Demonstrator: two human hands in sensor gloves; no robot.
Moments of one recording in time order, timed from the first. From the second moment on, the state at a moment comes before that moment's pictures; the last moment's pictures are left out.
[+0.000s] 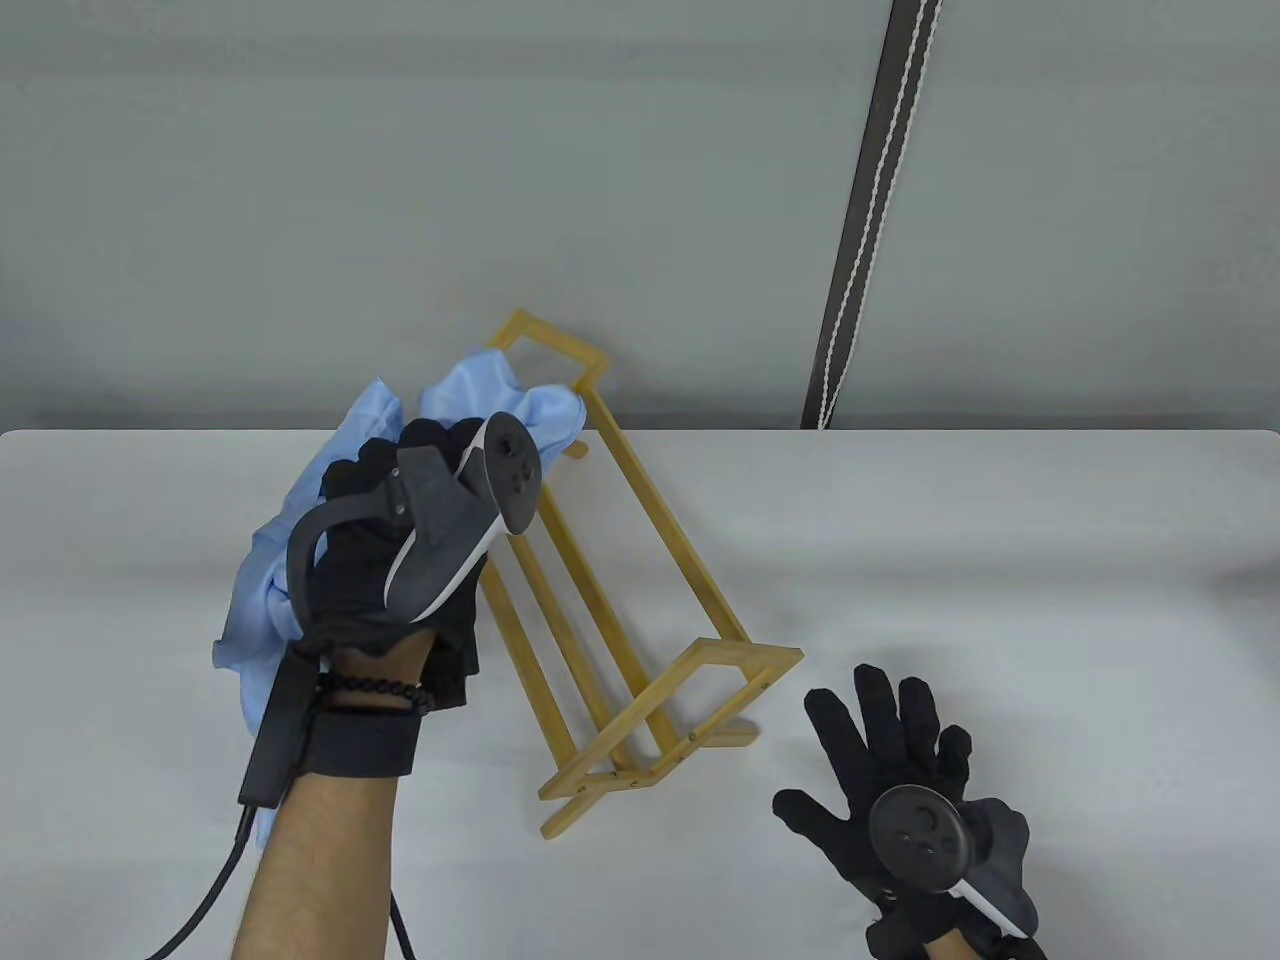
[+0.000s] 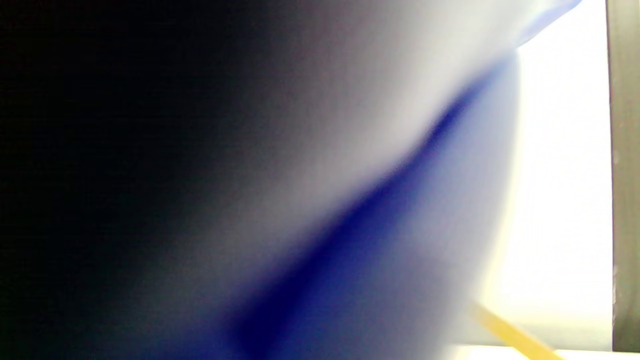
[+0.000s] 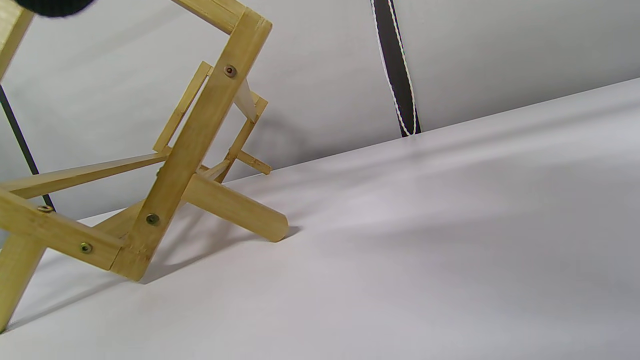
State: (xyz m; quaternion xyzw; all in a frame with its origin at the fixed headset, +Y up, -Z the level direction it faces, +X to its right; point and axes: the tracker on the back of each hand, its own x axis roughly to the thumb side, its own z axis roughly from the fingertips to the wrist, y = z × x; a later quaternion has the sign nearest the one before) left_hand -0.141 -0.446 -0.336 0.09 0.11 -0.05 0.99; right_hand 0.192 -0.708 -0.226 0.09 -0.06 0.98 0.17
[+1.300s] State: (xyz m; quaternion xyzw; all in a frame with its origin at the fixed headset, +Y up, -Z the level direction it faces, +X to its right) left_hand -0.064 -0.492 -0.410 0.12 -0.03 0.02 0.99; right_hand 0.196 -0.714 -0.233 0.07 -0.03 0.98 0.17
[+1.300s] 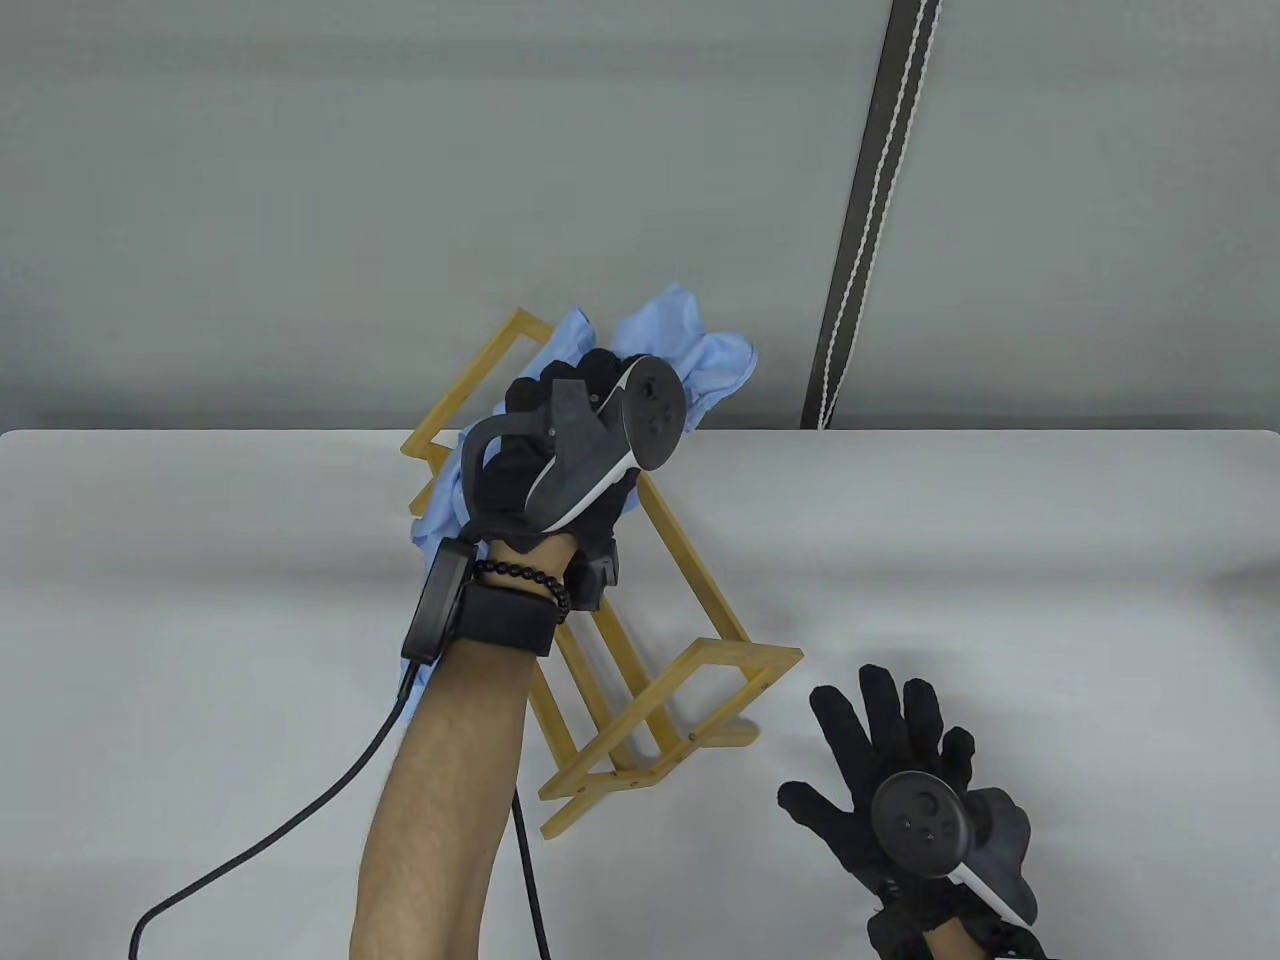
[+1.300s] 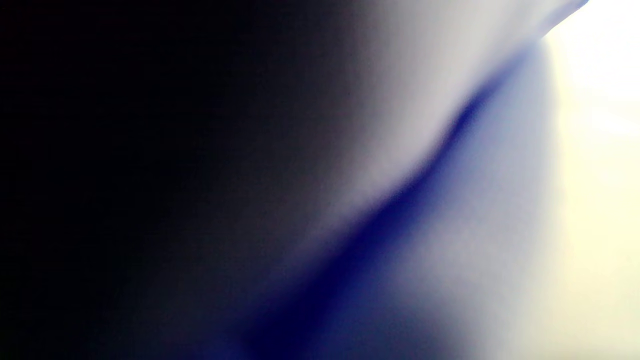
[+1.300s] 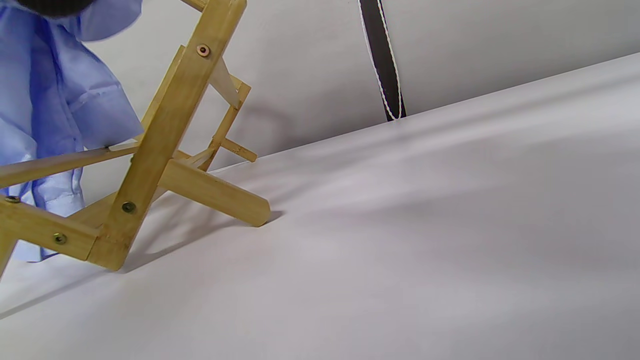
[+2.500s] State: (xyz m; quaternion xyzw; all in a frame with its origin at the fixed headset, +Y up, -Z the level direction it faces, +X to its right) left_hand -0.040 -0.662 -0.421 0.04 -0.11 -0.11 0.99; right_hand 0.195 -0.715 -0.237 0.07 -0.03 0.98 0.18
